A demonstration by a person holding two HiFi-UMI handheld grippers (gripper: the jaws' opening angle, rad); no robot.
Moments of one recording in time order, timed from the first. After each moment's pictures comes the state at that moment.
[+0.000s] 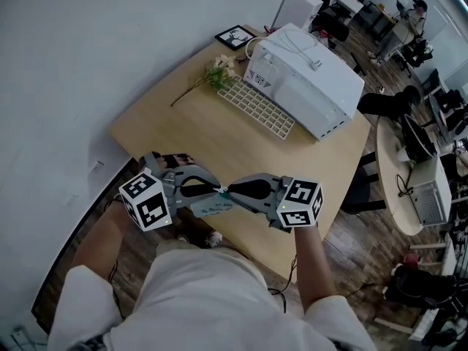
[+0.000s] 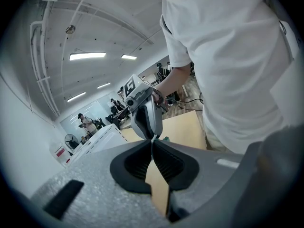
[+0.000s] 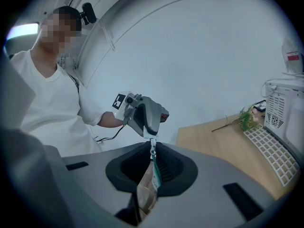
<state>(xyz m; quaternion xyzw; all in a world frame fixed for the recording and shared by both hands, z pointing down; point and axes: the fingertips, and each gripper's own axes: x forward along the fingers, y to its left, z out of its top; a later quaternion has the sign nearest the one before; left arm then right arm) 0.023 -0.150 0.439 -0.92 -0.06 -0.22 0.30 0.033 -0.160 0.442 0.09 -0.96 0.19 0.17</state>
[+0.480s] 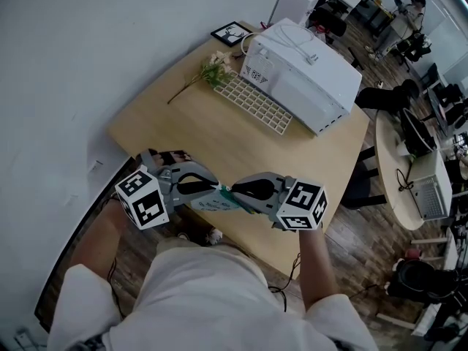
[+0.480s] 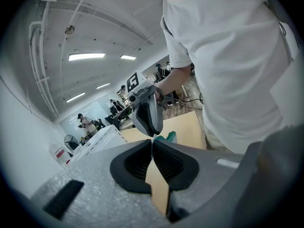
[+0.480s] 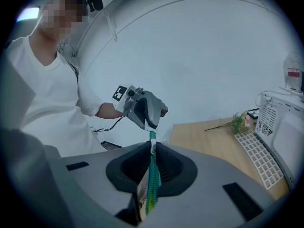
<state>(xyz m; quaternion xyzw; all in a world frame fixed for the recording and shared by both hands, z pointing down) 0.026 -0.147 0.434 -0.92 -0.07 -0.22 0.31 0.048 -0.152 0.442 0.11 -0.96 0.15 0.22</state>
